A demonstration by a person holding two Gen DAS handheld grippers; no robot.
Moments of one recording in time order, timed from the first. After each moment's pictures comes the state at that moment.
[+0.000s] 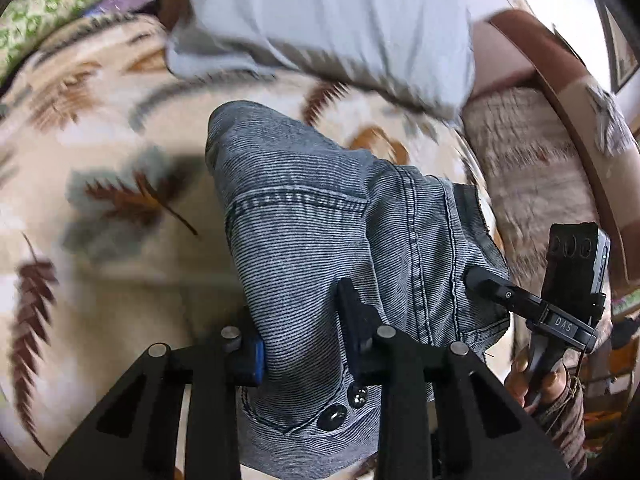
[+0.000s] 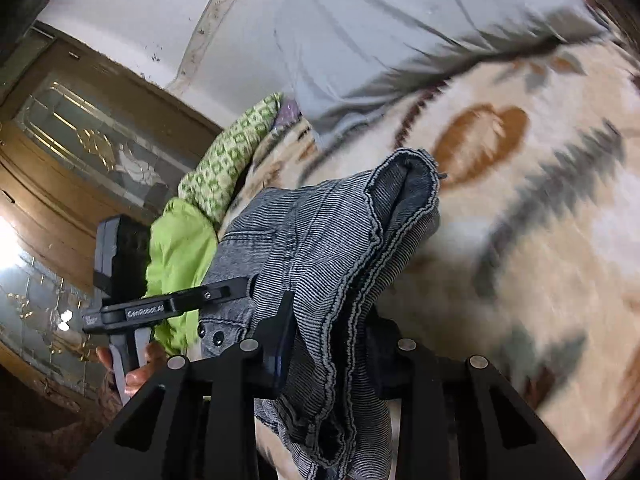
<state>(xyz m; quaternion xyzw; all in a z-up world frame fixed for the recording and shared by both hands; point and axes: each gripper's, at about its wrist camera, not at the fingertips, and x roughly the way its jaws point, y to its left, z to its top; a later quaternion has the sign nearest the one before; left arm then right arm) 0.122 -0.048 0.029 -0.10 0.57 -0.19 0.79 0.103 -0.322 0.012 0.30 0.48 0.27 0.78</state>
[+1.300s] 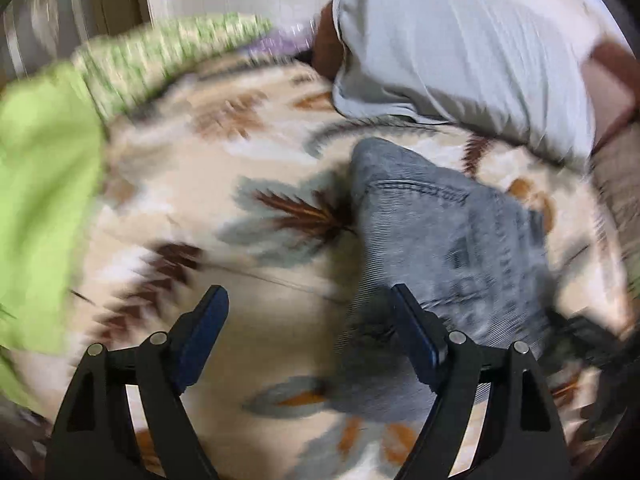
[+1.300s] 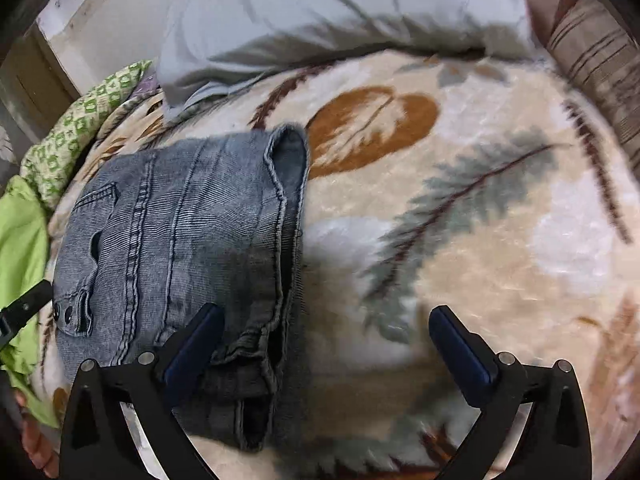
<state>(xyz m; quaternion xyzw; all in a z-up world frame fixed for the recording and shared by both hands) 0.077 -0.014 0.002 0.01 0.46 0.08 0.88 0.090 -0.286 -0.030 0.09 0.53 0.01 0.84</state>
